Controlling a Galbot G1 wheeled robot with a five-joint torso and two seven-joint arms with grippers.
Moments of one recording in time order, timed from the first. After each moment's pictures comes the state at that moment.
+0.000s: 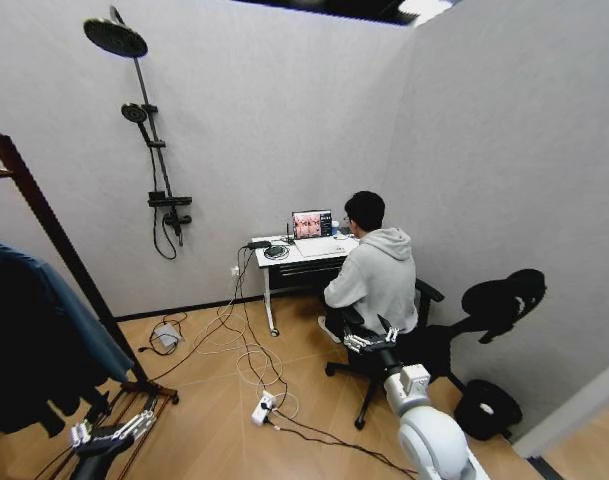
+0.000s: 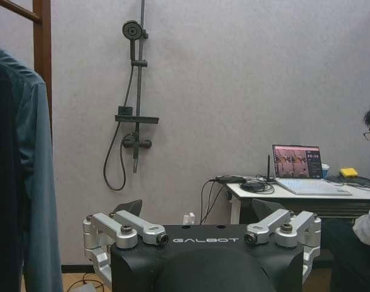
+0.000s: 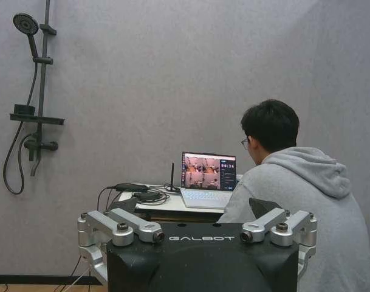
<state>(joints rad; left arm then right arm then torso) 1.83 -1.30 -0.87 -2.29 -0.49 -0.05 0.04 -1.27 1.20 0.47 2.15 0.24 -0.23 0.17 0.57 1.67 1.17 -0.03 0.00</state>
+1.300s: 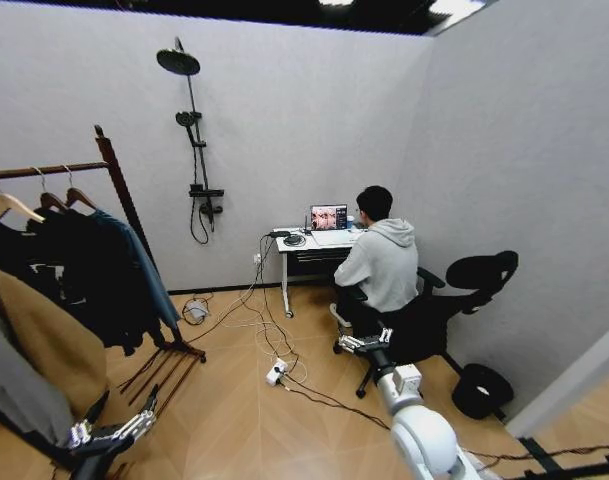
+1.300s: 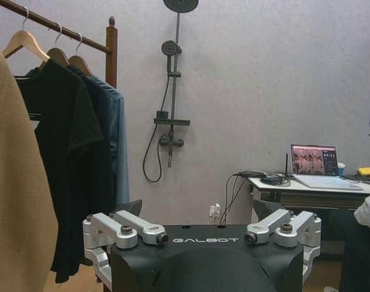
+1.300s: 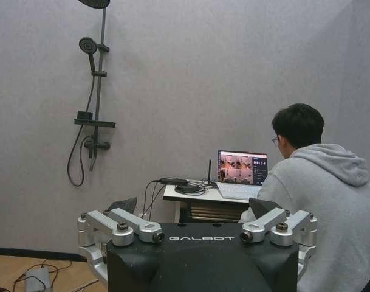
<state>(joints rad) 1.83 -1.30 -0.87 -2.29 -0.49 -0.05 0.04 -1.24 1.23 0.42 2.12 0.23 -0.23 0.17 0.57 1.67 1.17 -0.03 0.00</state>
